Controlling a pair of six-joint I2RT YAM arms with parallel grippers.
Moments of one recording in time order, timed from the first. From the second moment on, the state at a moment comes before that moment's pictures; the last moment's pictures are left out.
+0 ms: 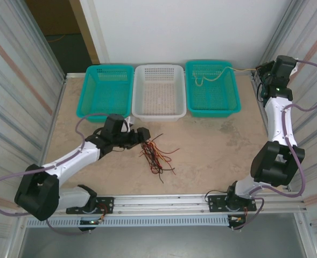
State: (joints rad) left arm -0.50 1.23 0.70 -0.18 0.45 -0.83; right arm -0.27 1.55 1.46 -0.23 0.01 0.89
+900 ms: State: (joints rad) left arm -0.30 0.96 0.69 -0.61 0.53 -0.73; right arm 0.09 1.27 1.28 -0.53 0.15 0.73
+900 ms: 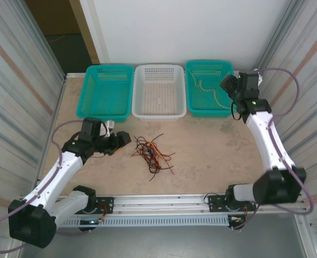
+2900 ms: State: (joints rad) left arm -0.49 1.28 0.85 -0.76 0.31 -0.52; right arm 0.85 1.31 0.95 -0.64 0.02 0.85
